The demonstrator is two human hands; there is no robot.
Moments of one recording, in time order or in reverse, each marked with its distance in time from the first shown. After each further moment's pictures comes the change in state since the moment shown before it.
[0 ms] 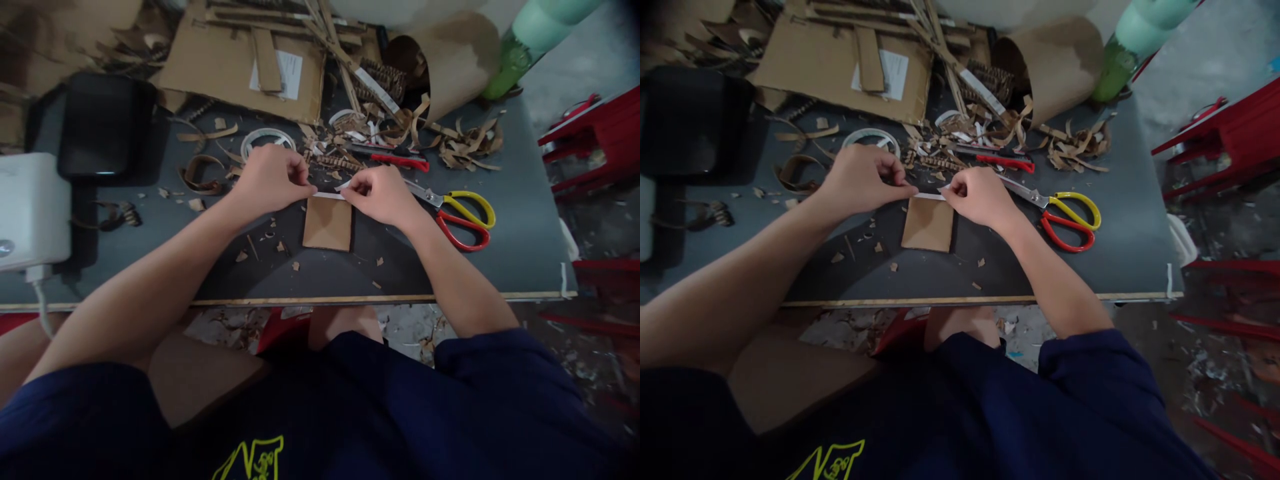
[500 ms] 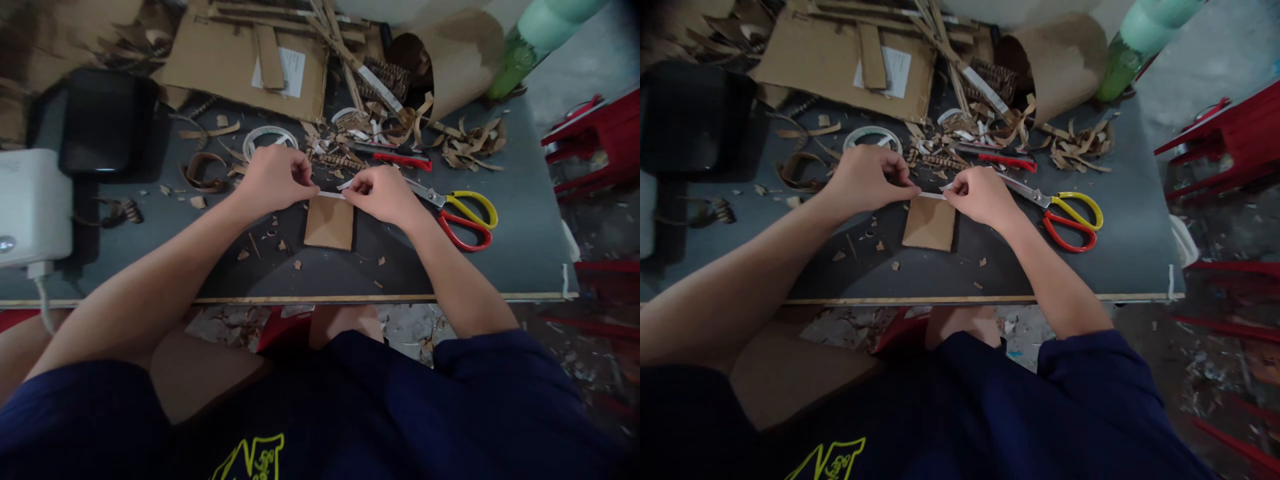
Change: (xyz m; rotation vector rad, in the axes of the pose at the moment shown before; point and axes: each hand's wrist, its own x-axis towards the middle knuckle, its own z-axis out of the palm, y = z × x) left_hand 0.000 0.007 0.002 0.036 0.002 -0.049; right_hand 0.001 -0.004 -0.001 -0.001 -0.037 0.048
